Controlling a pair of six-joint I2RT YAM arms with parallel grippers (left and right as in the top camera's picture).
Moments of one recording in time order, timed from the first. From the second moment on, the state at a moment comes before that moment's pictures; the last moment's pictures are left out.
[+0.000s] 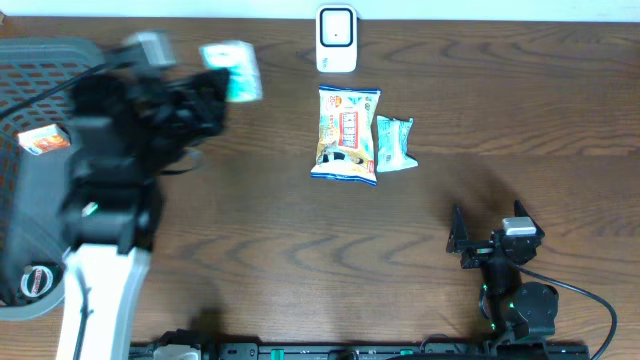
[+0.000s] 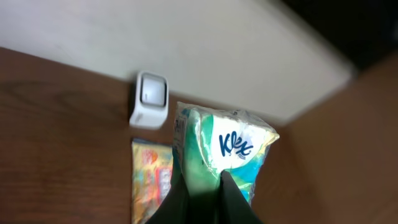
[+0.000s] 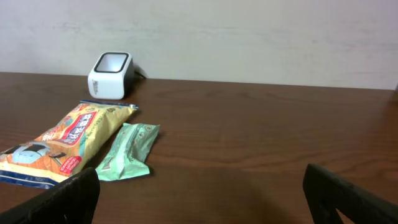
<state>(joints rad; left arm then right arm) -0.10 1.18 1.24 -0.42 0.44 -0.50 0.06 0.01 0.01 -0.07 -0.01 -0.01</state>
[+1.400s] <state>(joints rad) -0.26 1.67 1.24 -0.08 0.02 -0.30 0.06 0.01 0.01 -0.07 -0.01 -0.01</state>
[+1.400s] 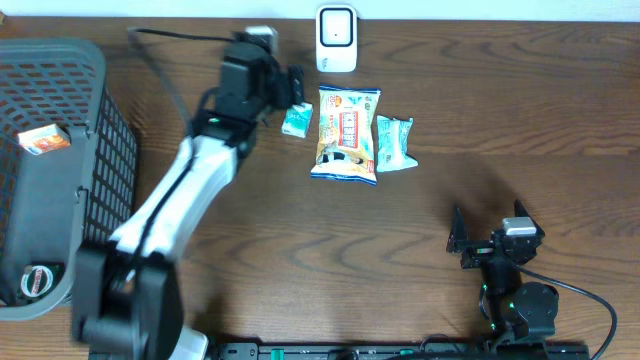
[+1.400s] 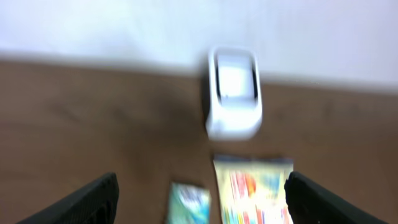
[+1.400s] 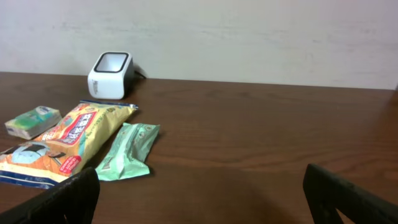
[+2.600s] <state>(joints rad) 0.60 1.60 1.25 -0.45 -0.27 -0.34 0.06 0.01 0.01 -0.07 -0.01 -0.01</state>
